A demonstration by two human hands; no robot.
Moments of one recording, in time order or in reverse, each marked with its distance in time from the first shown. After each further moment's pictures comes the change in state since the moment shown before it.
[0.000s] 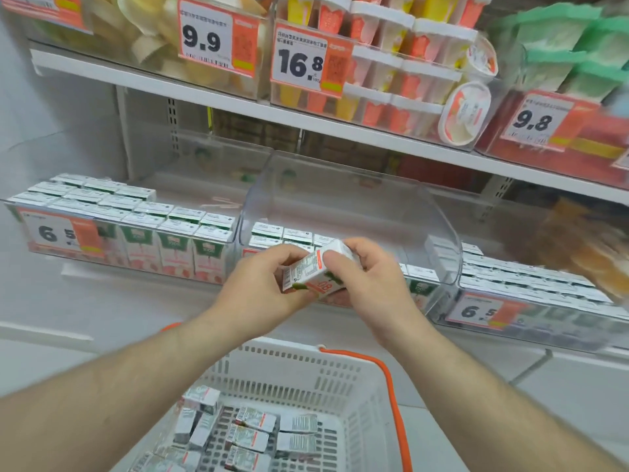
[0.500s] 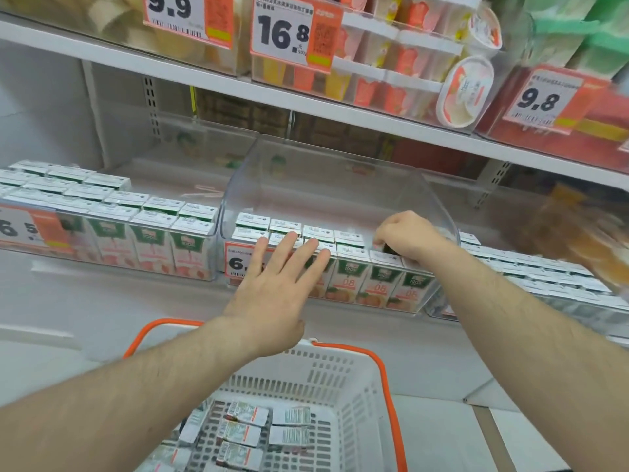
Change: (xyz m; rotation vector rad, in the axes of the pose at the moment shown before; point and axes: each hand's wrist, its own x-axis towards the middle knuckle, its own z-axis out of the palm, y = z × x) left_hand 0.008 -0.016 0.037 1.072 -0.342 0.132; right_hand 0.113 0.028 -0.086 -0.790 -0.025 0.303
